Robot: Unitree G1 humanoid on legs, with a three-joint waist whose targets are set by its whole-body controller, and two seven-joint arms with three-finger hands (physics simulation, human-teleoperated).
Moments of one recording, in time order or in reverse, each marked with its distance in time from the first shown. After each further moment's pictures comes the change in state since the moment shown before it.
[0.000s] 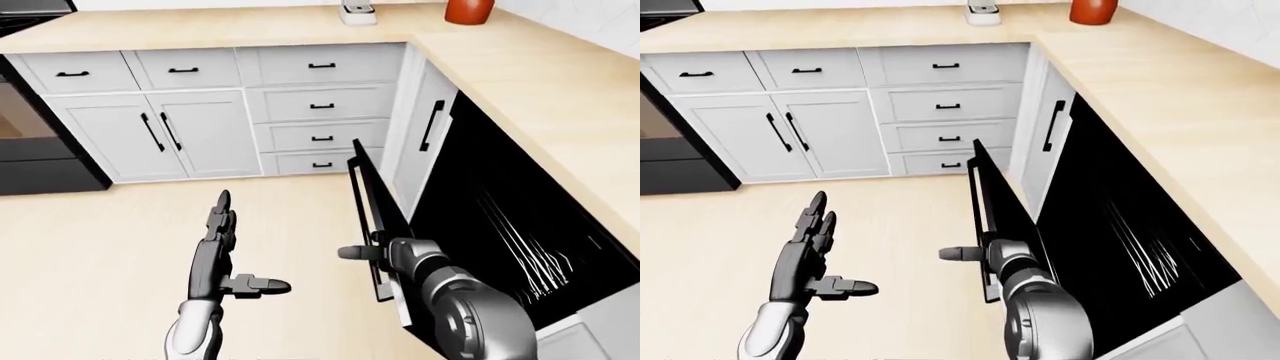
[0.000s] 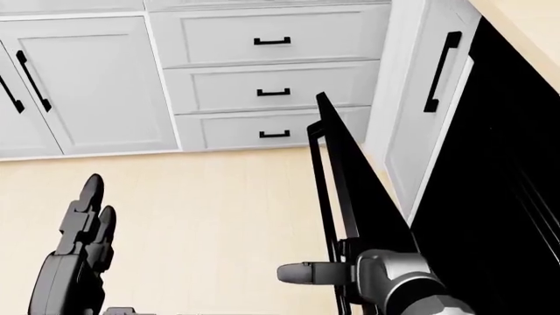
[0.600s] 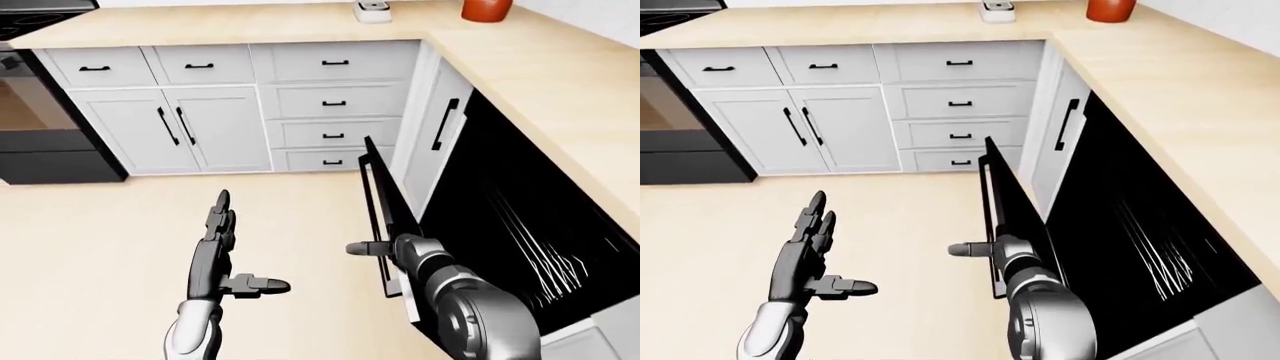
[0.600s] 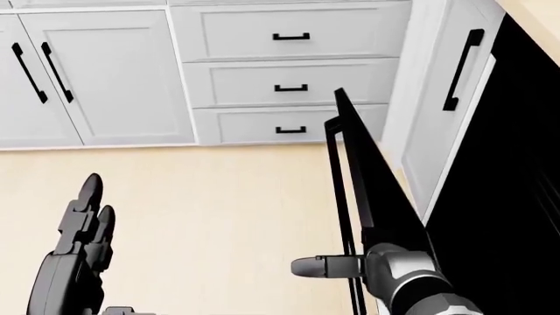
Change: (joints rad) left arm -0.001 0.000 0.003 -0.002 -0.003 0.001 0.000; right arm -0.001 -0.019 0.017 0.000 -0.035 -0.063 -0.137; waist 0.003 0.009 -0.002
